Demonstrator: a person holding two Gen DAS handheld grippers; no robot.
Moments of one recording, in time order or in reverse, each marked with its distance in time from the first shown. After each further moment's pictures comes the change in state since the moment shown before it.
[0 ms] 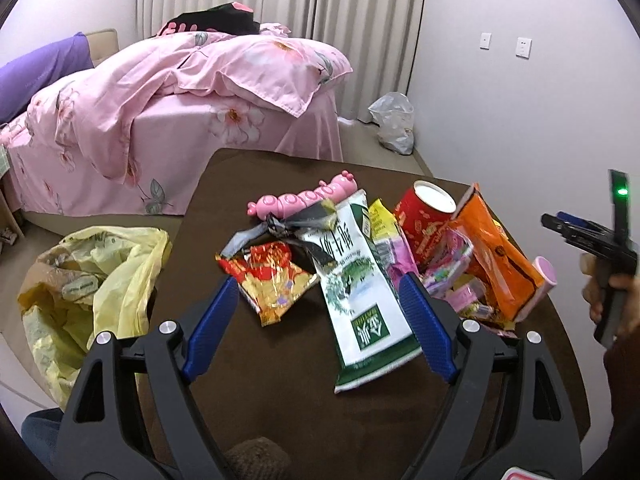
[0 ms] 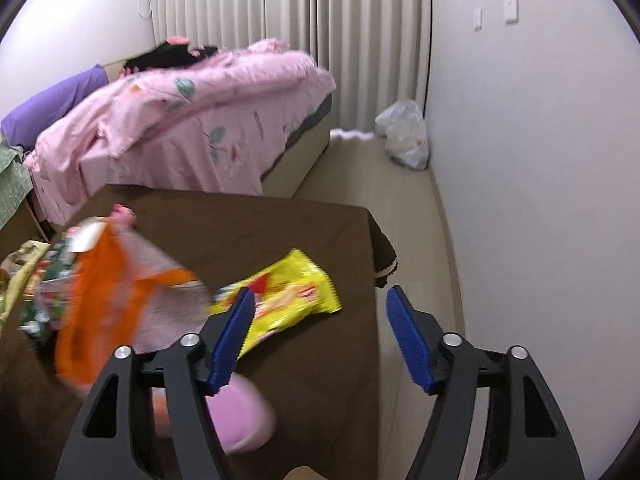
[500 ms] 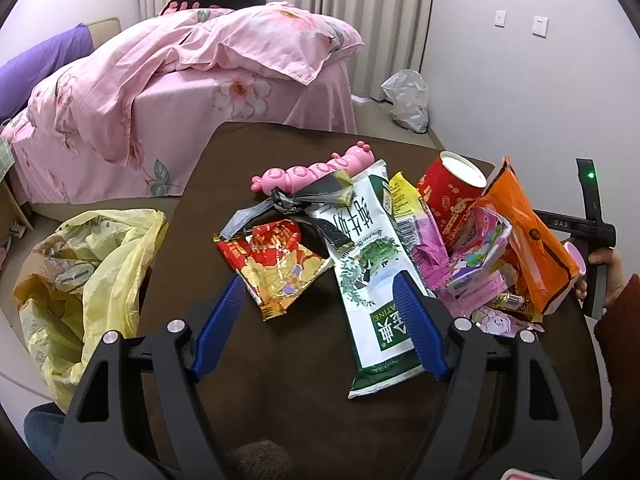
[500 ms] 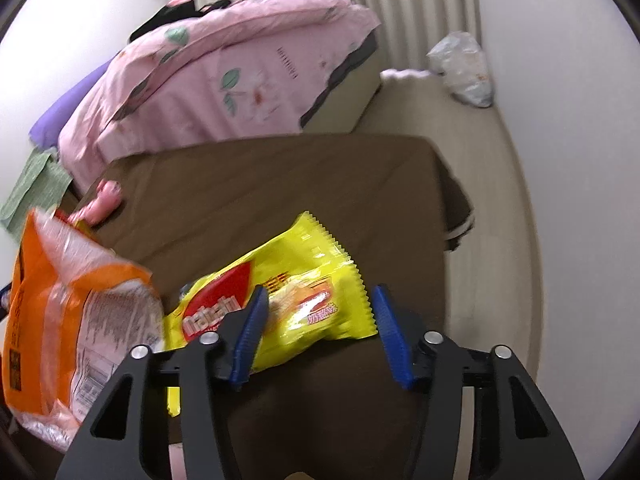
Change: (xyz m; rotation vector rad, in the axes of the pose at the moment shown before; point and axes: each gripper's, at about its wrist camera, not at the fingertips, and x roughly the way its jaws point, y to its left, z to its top) left arm 0.033 0.000 -0.007 0.017 0.079 0.051; right arm 0.109 -0.005 -0.004 0.032 0.185 0.254
